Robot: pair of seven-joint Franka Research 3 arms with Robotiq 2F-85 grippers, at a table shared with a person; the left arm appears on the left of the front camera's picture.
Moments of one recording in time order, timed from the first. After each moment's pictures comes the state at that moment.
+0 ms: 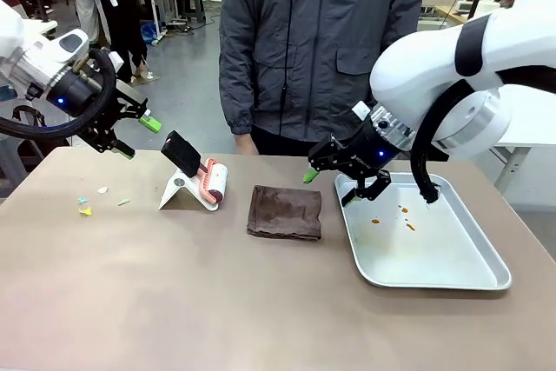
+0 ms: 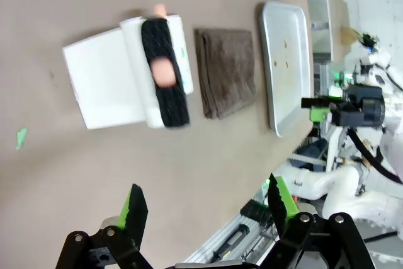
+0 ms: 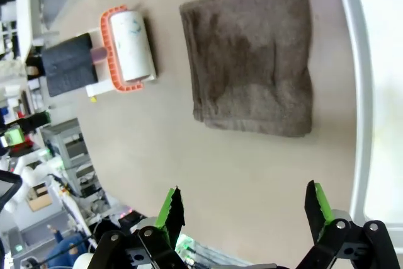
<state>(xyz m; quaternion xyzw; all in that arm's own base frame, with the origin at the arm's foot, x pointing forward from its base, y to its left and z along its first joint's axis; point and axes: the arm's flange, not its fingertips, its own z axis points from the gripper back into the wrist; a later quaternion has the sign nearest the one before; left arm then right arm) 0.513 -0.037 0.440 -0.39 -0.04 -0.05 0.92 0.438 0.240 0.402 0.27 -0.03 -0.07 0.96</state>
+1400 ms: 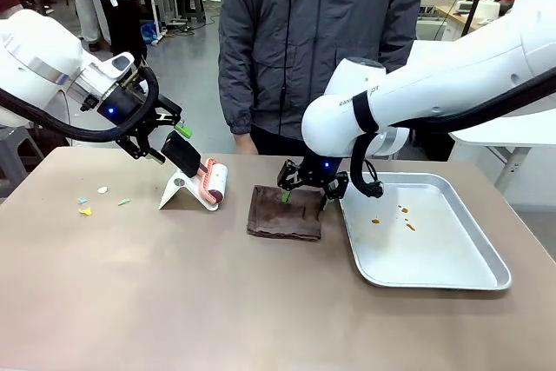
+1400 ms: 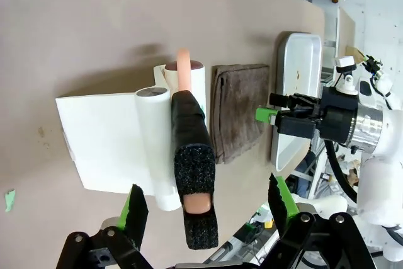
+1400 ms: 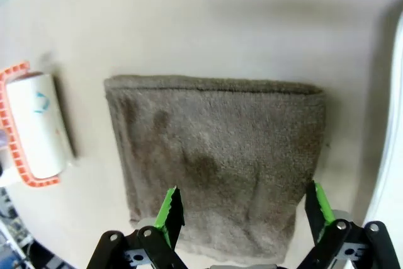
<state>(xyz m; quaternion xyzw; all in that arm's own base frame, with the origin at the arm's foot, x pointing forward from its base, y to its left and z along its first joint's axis) 0.579 -0.071 0.390 -0.39 0.00 0.00 0.92 0.533 0.309 0.314 0.11 -0.01 -0.02 0.99</state>
